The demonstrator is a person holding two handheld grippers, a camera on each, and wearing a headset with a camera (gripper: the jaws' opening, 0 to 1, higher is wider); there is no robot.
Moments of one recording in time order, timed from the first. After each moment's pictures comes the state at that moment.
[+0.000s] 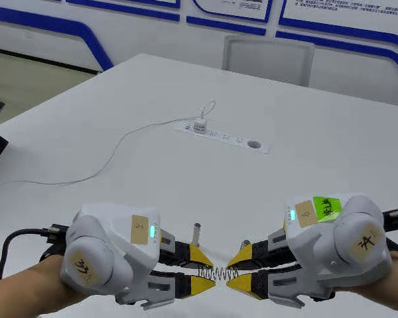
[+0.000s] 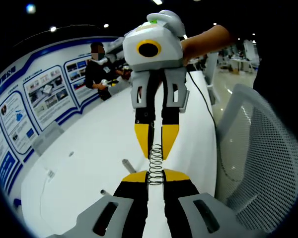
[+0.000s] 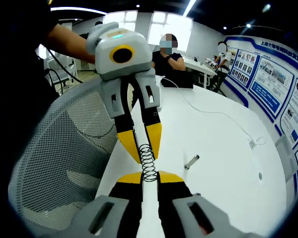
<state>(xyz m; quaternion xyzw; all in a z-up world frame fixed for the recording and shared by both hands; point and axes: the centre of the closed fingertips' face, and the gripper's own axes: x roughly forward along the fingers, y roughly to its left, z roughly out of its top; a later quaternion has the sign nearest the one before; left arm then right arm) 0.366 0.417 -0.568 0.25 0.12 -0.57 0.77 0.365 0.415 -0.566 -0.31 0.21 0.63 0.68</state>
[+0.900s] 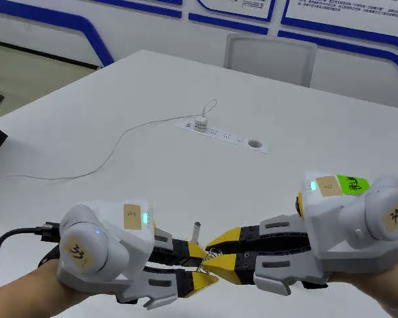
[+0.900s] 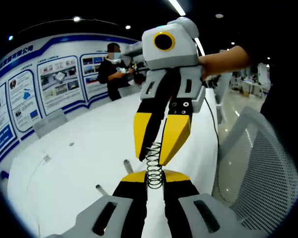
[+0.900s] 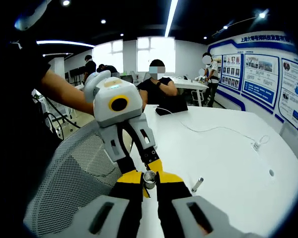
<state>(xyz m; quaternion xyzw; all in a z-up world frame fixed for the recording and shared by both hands) 0.371 0.423 -0.560 0.15 0.13 -0.54 0.81 0.364 0.449 -0.526 -0.17 0.19 0.64 0.73</state>
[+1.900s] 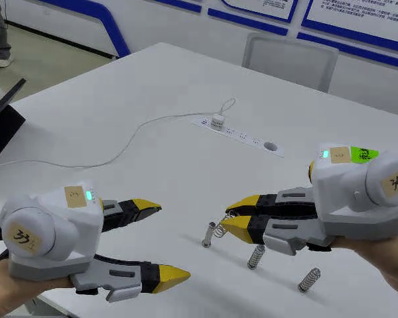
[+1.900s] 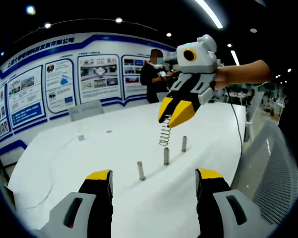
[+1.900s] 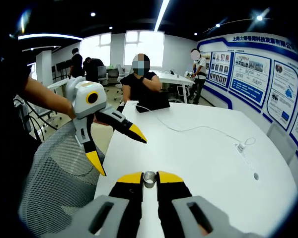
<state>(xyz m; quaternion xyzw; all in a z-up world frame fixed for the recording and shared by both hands) 0.396 0.508 -0.555 0.08 0.13 -0.41 0.90 0.422 0.456 -0.517 -0.20 0.19 0.59 0.76</state>
